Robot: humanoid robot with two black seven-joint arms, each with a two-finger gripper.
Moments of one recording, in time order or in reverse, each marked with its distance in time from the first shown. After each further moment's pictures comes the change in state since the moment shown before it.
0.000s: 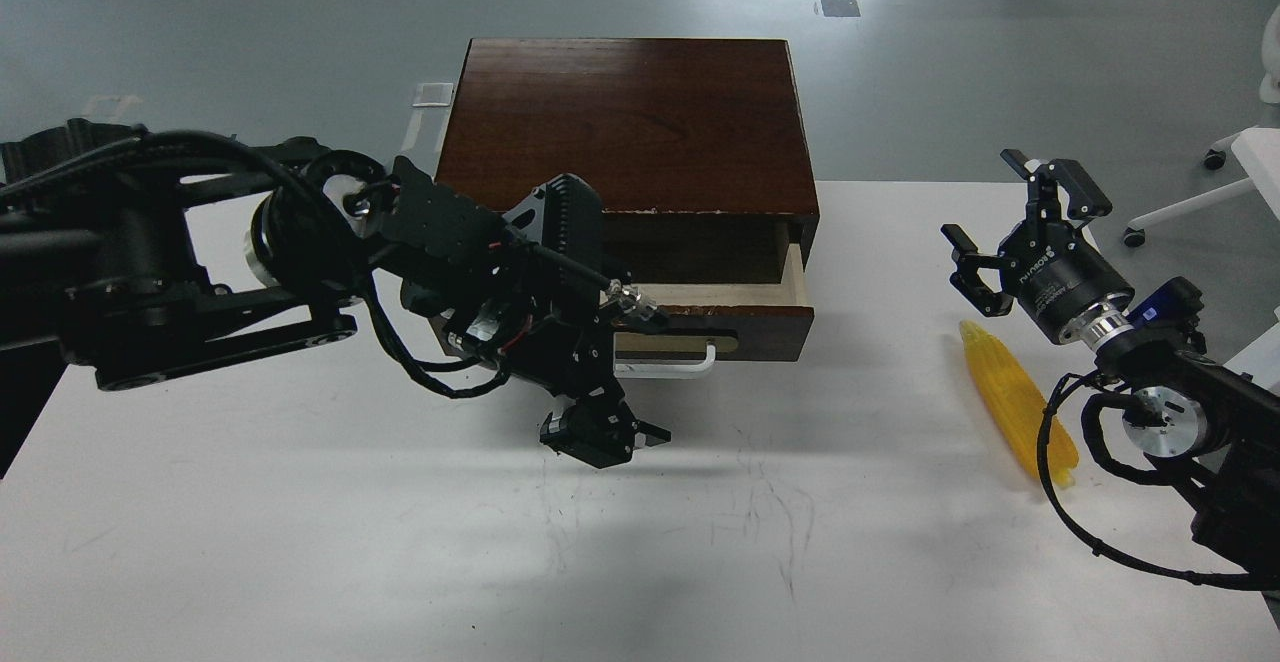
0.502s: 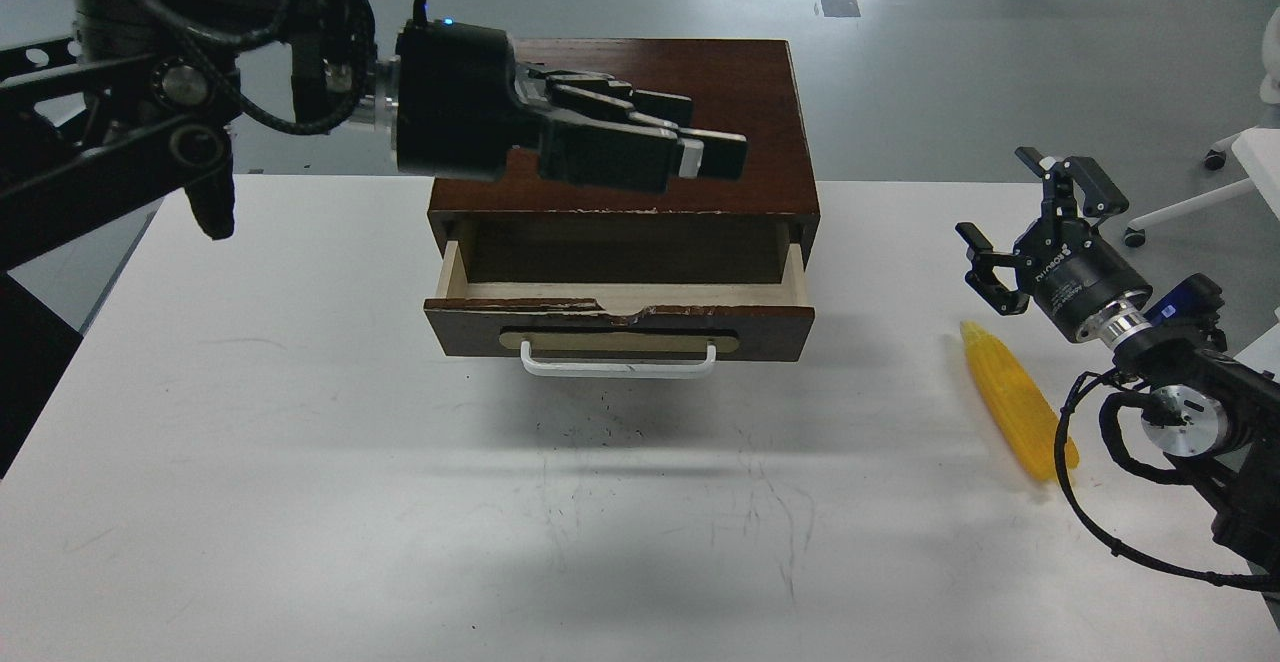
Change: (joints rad) left arm 0.095 0.144 -0.241 0.186 -1.019 0.015 0.000; right arm 0.003 -0.050 -0.009 0.018 -0.008 0.002 0.000
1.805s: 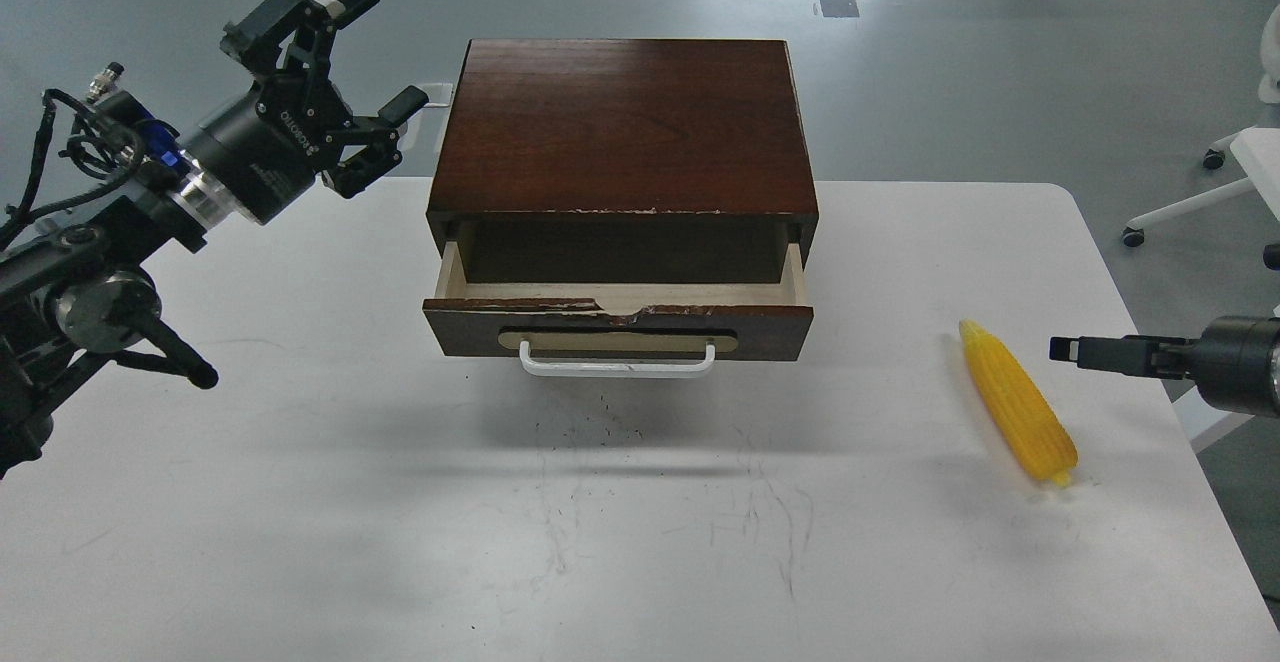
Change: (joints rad) left arm 0.504 0.001 -0.195 0.284 -0.657 0.079 -0.001; right arm 0.192 -0.473 -0.415 0.334 -1.267 -0.170 0.000
